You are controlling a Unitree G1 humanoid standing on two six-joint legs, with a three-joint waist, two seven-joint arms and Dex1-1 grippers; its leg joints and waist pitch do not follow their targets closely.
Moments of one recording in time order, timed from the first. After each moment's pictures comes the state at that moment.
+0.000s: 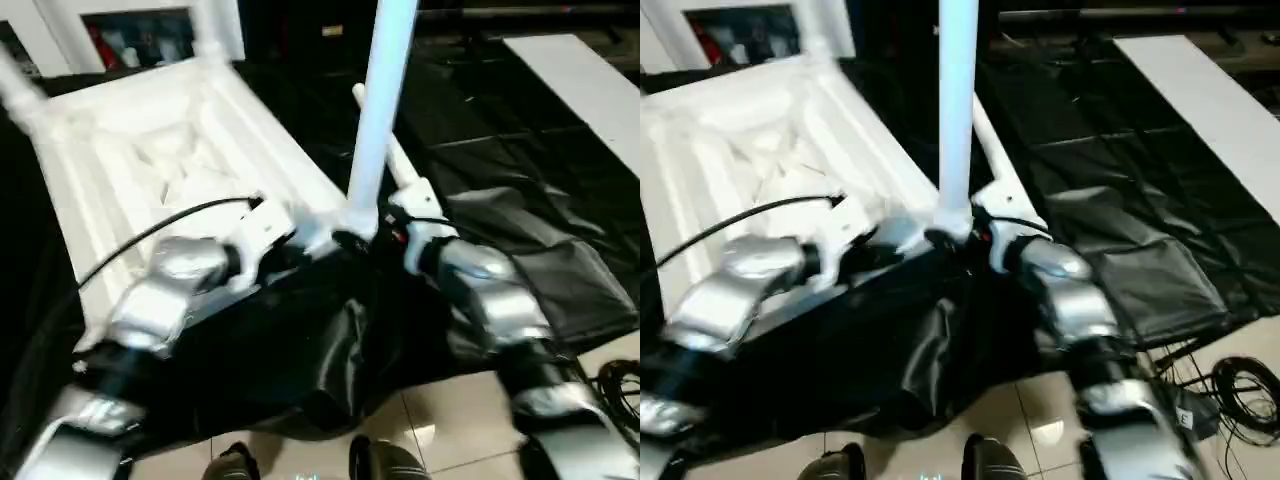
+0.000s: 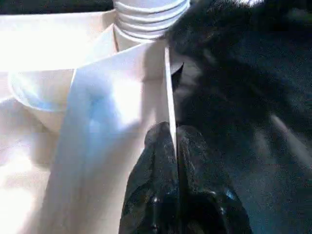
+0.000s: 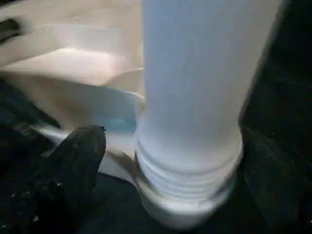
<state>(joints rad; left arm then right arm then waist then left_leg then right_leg) -0.51 0.45 -0.23 0.18 -0.04 0.39 -1.01 -0.57 -0.27 0.12 0.45 0.13 0.13 0.83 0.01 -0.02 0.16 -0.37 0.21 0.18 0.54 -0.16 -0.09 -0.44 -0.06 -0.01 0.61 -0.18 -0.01</state>
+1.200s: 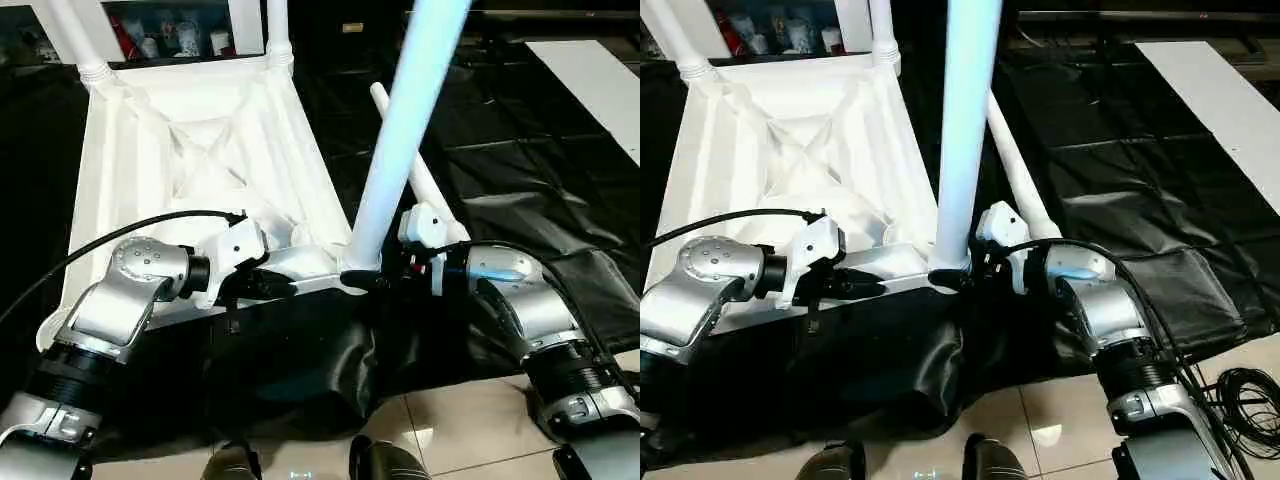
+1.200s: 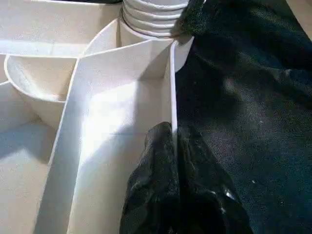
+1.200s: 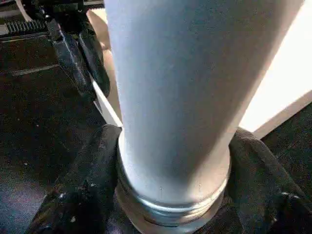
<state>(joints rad) -0.51 0.56 -0.23 0.20 -0.09 0.30 -1.21 -0.57 -0.36 0.19 0.45 0.15 0.04 1.09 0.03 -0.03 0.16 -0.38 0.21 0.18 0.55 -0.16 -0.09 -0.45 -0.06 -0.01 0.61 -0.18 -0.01</state>
